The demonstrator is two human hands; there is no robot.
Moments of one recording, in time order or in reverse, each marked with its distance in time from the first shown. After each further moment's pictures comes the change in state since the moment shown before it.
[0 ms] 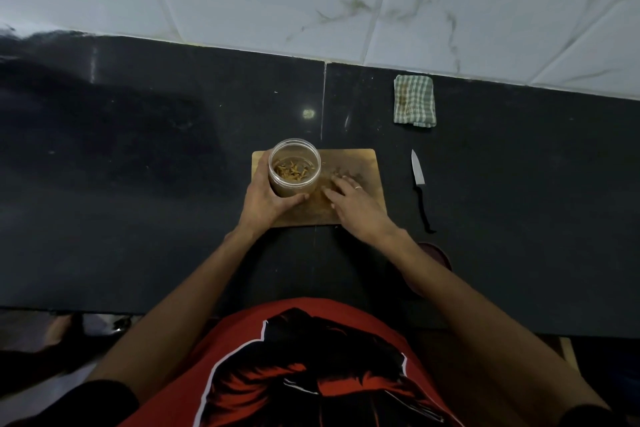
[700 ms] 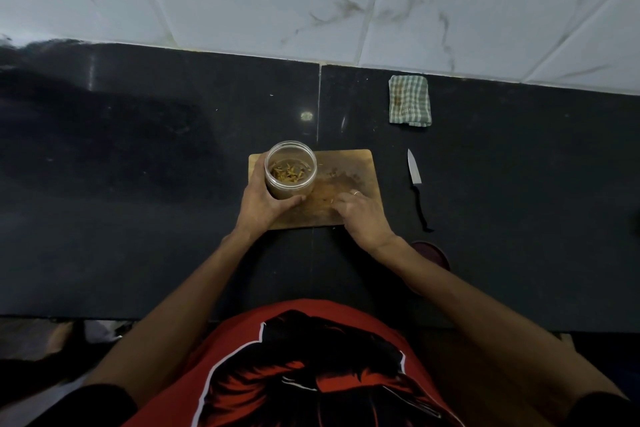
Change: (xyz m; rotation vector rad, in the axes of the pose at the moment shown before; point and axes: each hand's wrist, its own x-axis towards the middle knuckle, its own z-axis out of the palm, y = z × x) left_hand -0.002 0.004 -0.001 -0.023 -0.010 0.010; right_hand -0.012 0.005 0.012 -0.006 0.251 -0.127
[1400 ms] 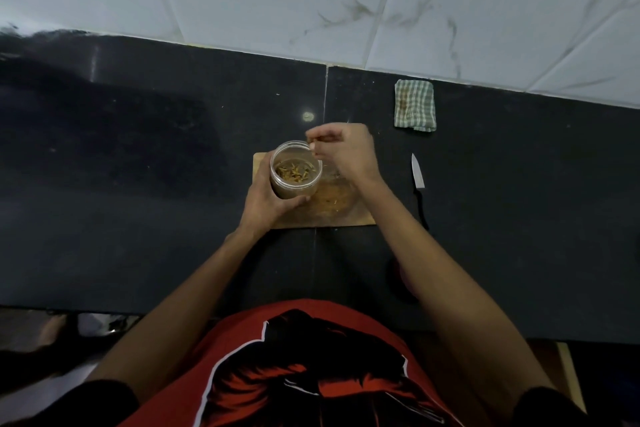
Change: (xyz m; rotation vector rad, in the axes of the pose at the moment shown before) left_hand 0.000 -0.002 -0.002 -0.031 -0.012 0.006; right_hand 0.076 -0.041 -0.087 0.977 0.217 0.426
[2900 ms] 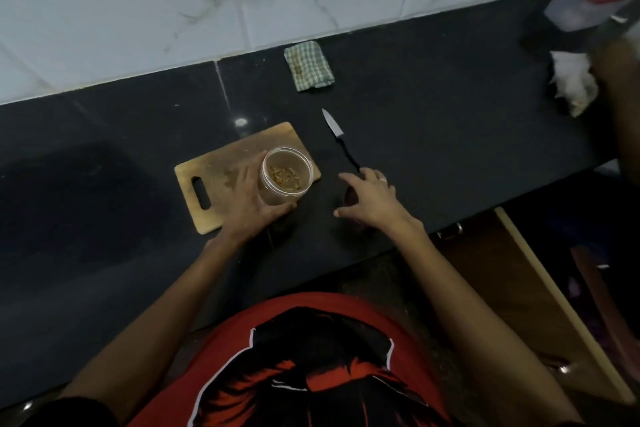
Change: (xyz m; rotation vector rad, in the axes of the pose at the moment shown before) left_hand -0.035 0.043 0.050 0.282 -0.314 0.298; right_hand -0.162 0.094 -0.087 -0.740 -0.057 0.500
